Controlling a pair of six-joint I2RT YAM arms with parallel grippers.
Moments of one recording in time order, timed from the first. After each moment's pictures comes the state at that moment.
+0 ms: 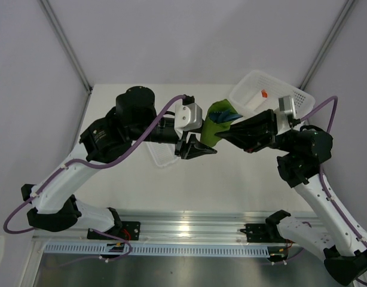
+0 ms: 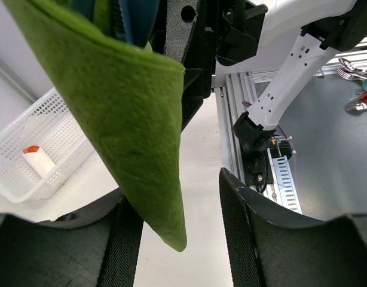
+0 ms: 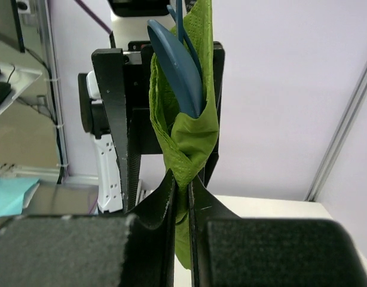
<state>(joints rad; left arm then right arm) -1.02 1.35 1.88 -0.70 0.55 0.24 0.50 0.92 1.07 0.60 -0.96 0.47</state>
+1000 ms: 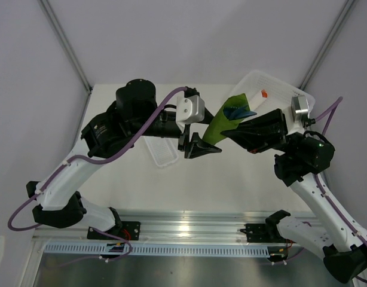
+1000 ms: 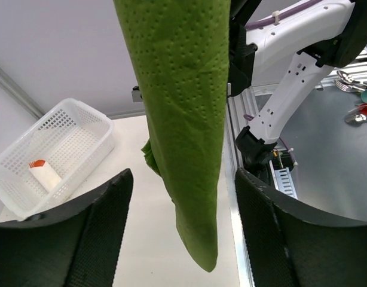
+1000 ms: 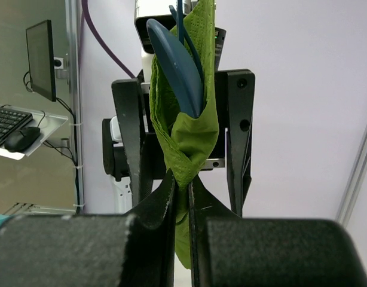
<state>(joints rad) -1.02 1.40 1.99 -0.71 0.56 0.24 0.50 0.93 1.01 0.95 -0.86 0.74</state>
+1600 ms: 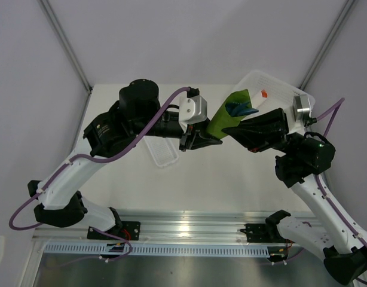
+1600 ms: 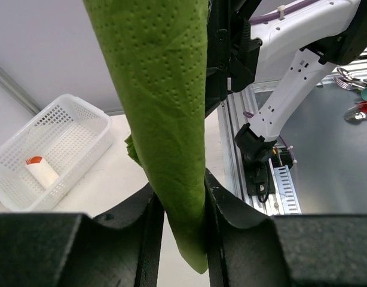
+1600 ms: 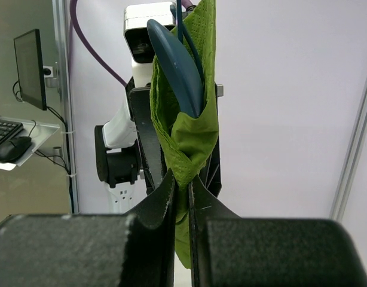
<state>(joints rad) -1.02 1.42 1.99 -0.72 0.56 0.24 0.50 0.92 1.00 0.93 -0.82 0.73</state>
